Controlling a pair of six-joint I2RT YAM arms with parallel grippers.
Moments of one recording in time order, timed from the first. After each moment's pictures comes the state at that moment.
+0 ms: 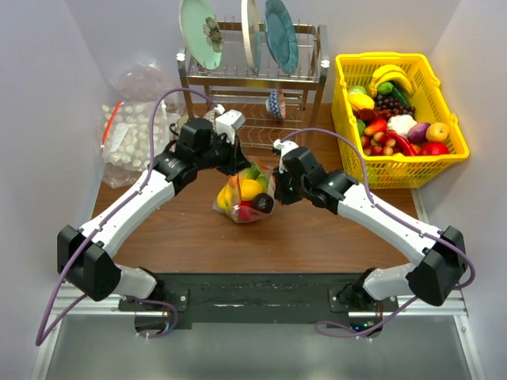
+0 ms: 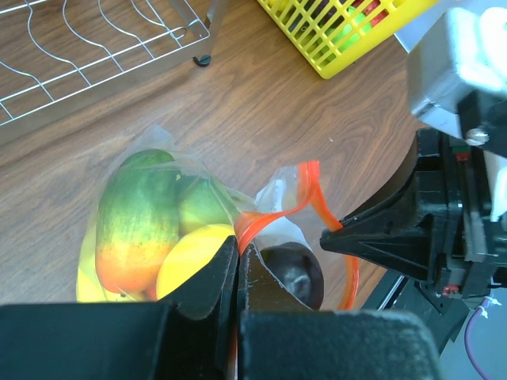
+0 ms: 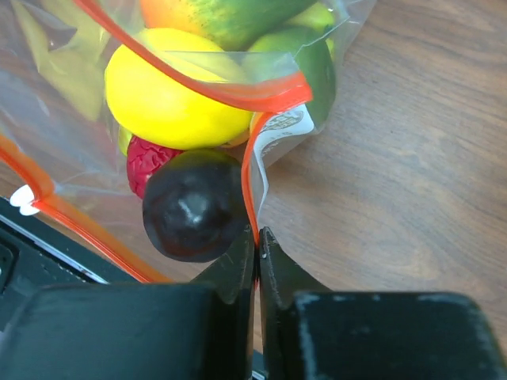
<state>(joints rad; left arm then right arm) -0.54 1.39 1.25 -0.35 0.36 -0.23 0.76 1.35 1.17 -0.60 0.08 0.35</state>
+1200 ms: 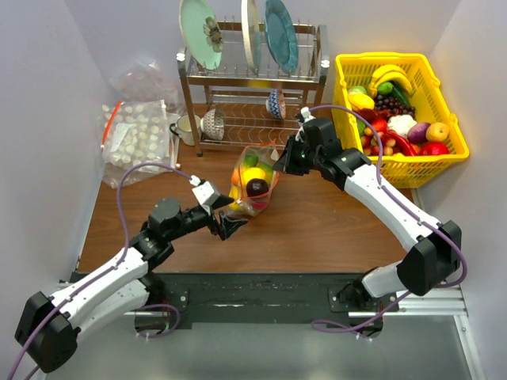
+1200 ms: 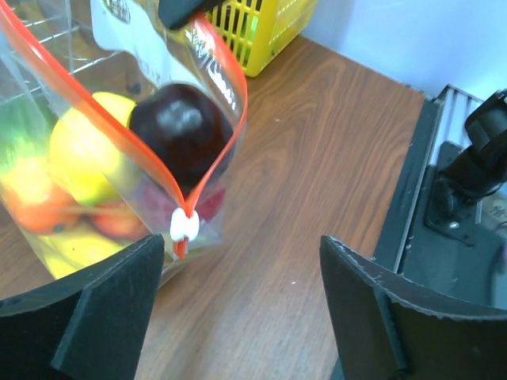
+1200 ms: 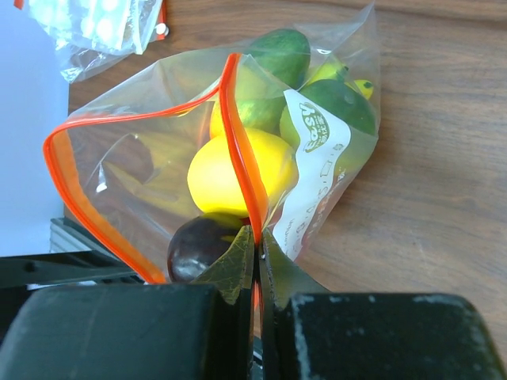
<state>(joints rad) -0.63 0.79 0.41 0.28 0.41 -0.14 0.54 1.43 1.31 -0.53 -0.14 0.62</state>
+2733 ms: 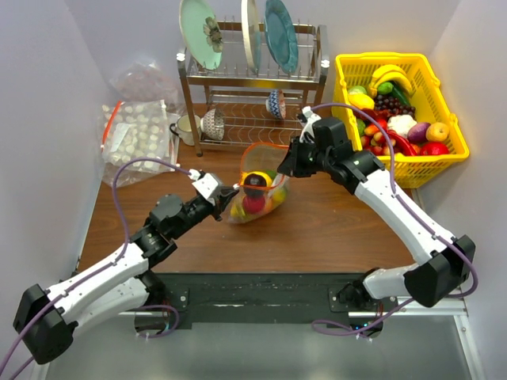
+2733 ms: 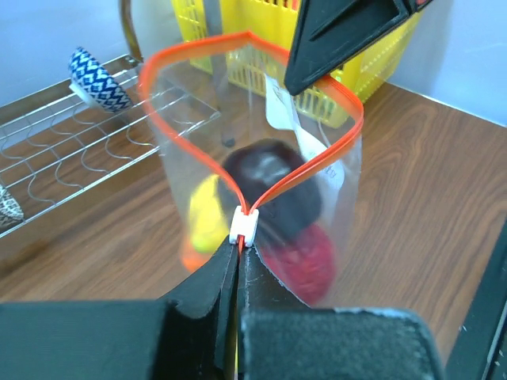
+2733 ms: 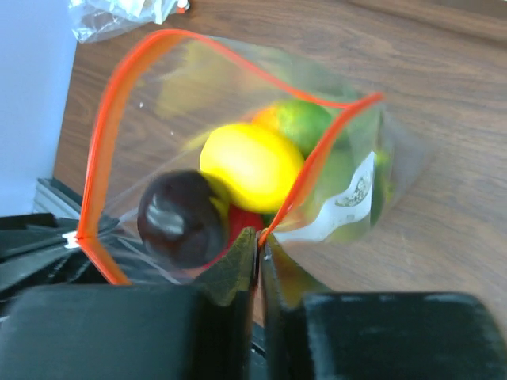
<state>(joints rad) -0.74 0.83 0.48 0.34 0.09 0.01 0.54 1.35 1.34 -0.61 -0.20 0.48</state>
